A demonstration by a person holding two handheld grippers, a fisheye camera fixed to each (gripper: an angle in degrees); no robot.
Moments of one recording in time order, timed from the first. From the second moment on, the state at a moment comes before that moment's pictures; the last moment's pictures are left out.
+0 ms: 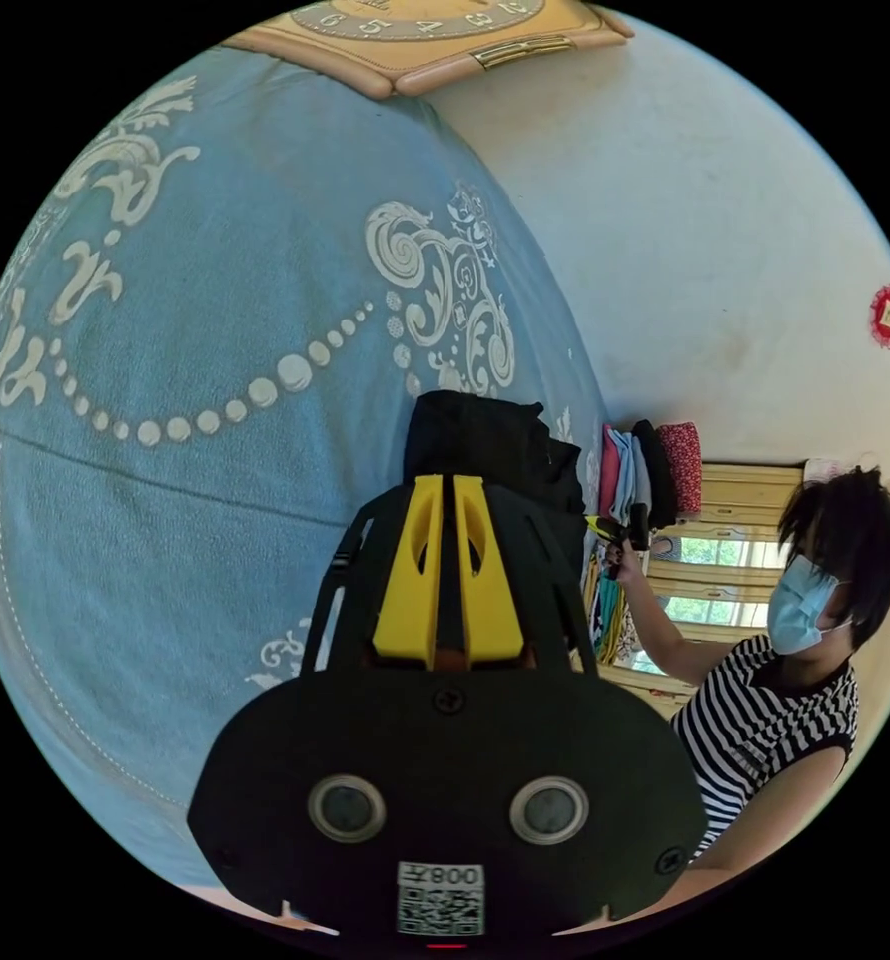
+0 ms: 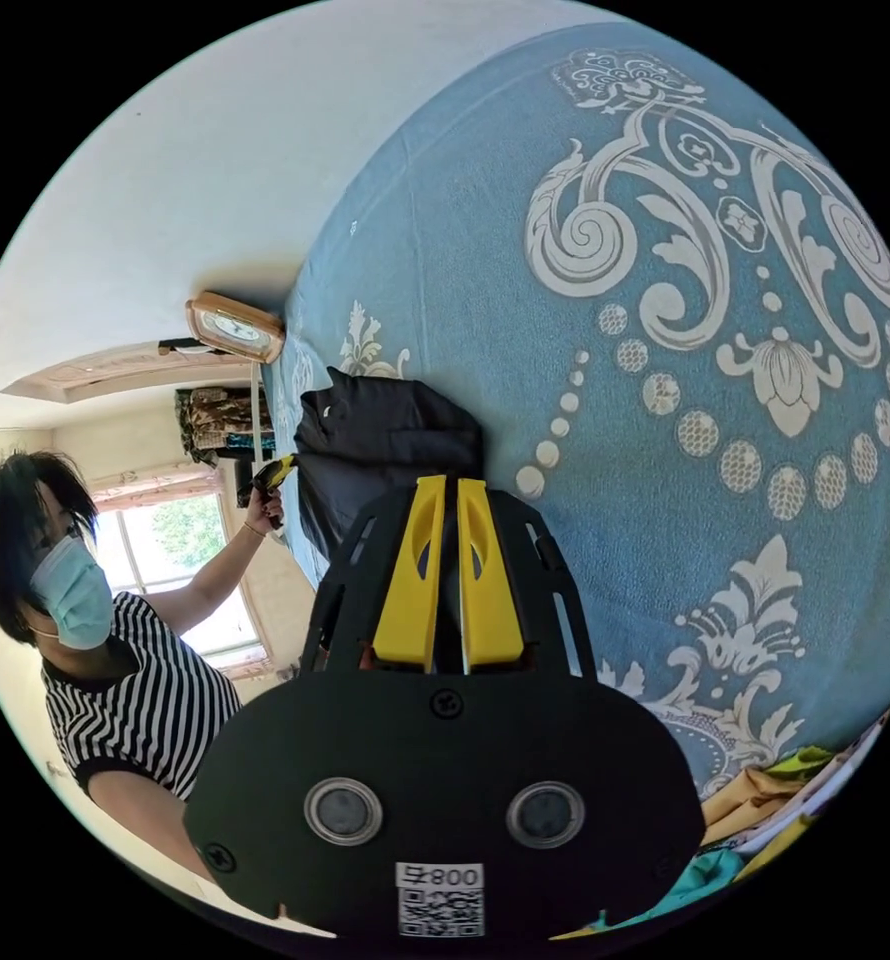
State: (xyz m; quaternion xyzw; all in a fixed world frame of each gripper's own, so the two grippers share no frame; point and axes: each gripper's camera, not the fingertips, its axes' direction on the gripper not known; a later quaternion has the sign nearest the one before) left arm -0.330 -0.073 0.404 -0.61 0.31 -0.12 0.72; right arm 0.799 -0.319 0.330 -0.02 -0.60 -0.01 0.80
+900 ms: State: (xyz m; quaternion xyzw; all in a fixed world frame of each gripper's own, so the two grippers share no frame) left arm 0.029 -0.056 0.164 -0.47 0.32 0.49 0.66; right arm 0.361 -0.263 0.153 0.20 -0.16 -0.41 0.87
